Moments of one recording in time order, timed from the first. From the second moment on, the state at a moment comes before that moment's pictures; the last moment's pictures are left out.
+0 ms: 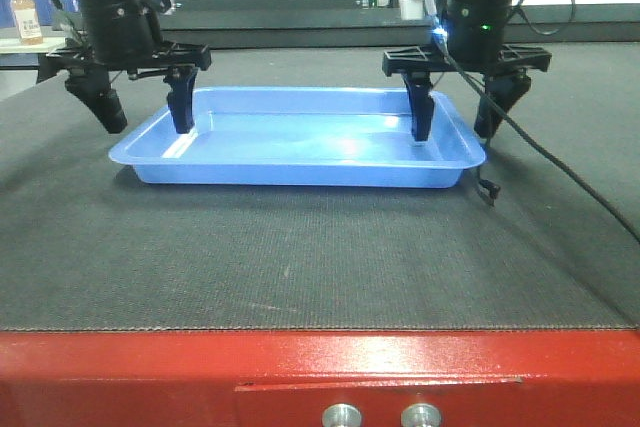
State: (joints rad) left arm -0.26 2.38 -2.29 -0.03 1.24 -0.07; right arm 0.25 2.38 -2.26 0.03 1.25 0.18
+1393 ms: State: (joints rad) left arm -0.25 1.95 -1.99 -0.05 1.22 -0.12; right arm 0.37 2.07 -2.22 -0.09 1.25 0.20
